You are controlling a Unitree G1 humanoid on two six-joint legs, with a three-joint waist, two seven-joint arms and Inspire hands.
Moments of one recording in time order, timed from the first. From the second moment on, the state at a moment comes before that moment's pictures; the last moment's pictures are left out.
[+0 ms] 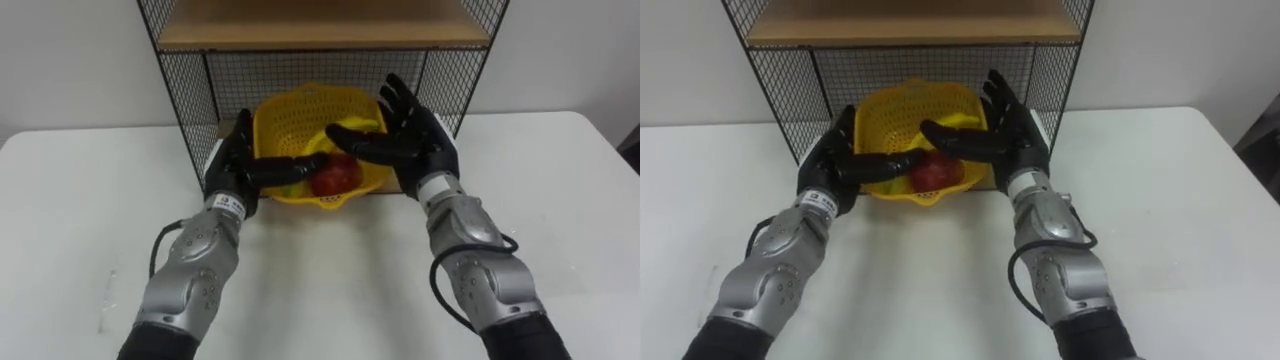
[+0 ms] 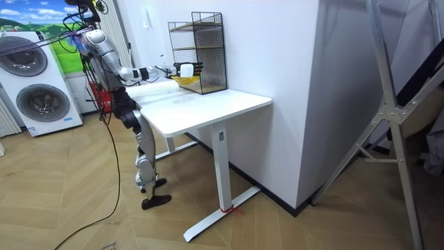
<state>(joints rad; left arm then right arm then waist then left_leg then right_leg) -0.36 0.06 -0.09 0.43 -0.52 0.15 0.13 -0.36 -0.14 0.13 0.34 0.54 0.11 -0.09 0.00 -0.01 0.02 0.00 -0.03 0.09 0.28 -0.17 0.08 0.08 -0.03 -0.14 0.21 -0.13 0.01</state>
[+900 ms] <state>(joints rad) -0.69 0.08 0.04 0.63 -0.62 0.29 0.22 -0.78 -0.13 0.02 0.79 0.72 0.20 -0.18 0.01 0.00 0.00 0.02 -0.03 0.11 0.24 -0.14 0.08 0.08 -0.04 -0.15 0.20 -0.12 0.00</state>
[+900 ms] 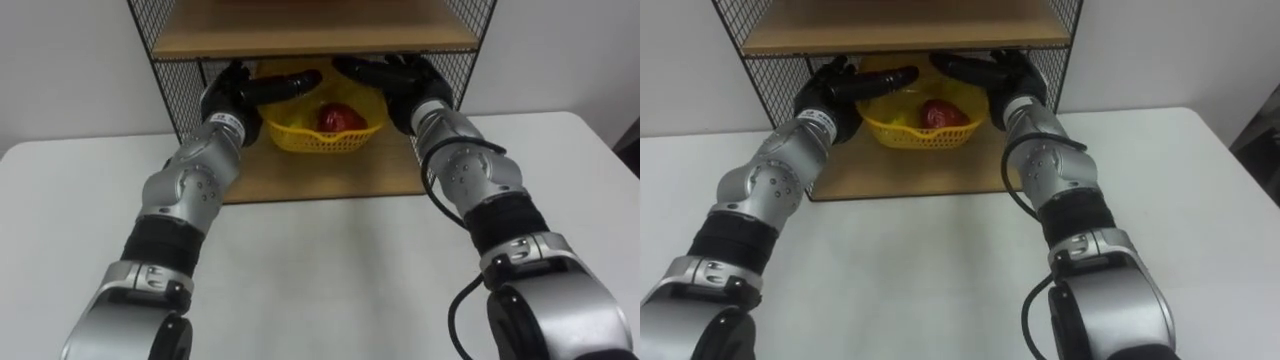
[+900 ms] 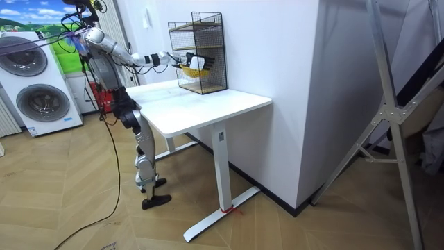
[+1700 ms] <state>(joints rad) -0.72 0.18 0.07 0.66 -0.64 0.35 0.21 -0.78 -0.16 -0.02 0.82 0.75 0.22 -0.17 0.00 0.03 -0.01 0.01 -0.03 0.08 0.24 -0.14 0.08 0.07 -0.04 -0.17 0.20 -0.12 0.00</state>
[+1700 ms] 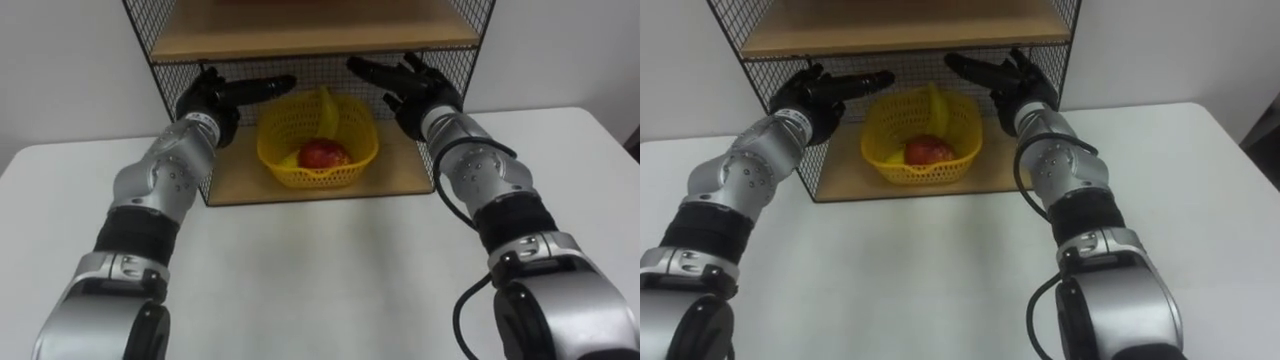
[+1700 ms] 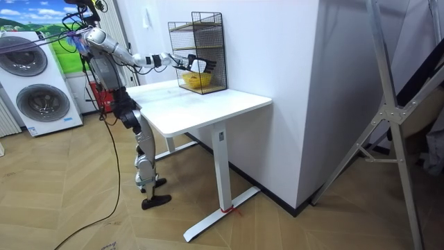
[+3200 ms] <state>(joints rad) -0.43 0.13 0.03 0.36 -0.44 0.34 0.13 -0.45 -0.18 0.00 0.37 0.54 0.26 -0.12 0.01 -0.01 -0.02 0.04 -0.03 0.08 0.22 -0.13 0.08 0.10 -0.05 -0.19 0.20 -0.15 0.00</state>
